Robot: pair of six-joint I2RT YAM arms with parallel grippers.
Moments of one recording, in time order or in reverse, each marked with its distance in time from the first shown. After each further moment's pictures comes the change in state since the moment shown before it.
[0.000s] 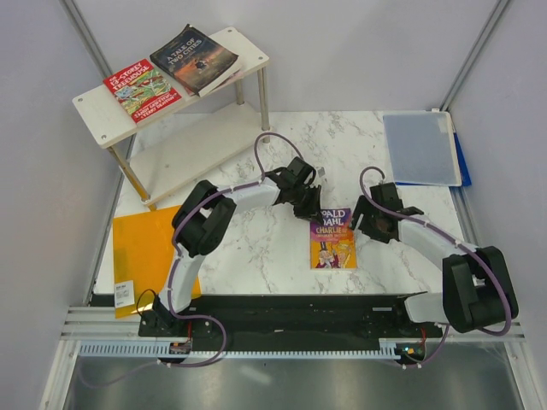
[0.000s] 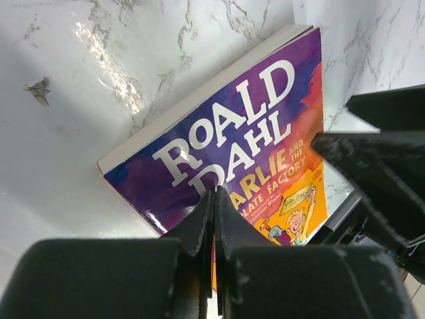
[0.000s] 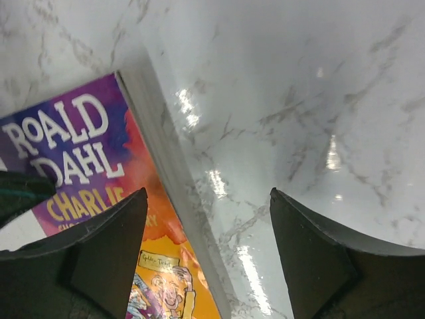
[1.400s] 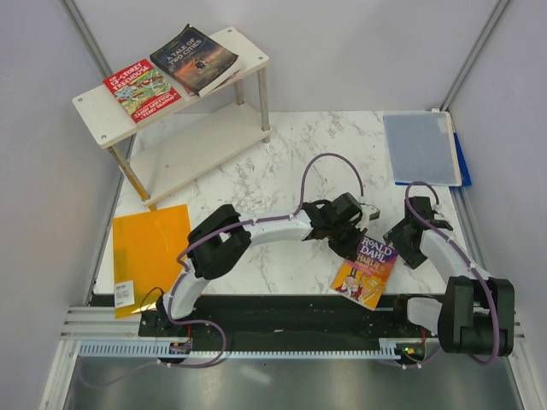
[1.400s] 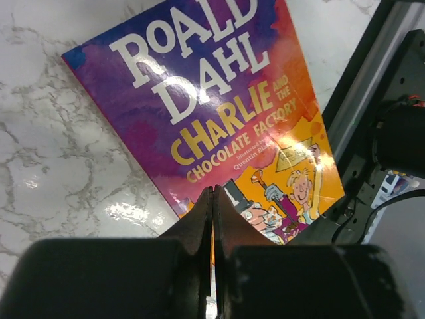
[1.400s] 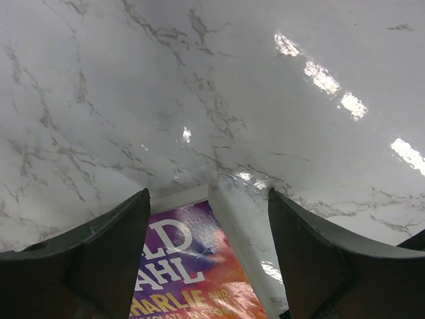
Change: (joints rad) left arm -0.346 -0.048 0.055 0.006 -0.084 0.232; right arm -0.302 -0.156 -0.117 -0.254 0.146 0.243
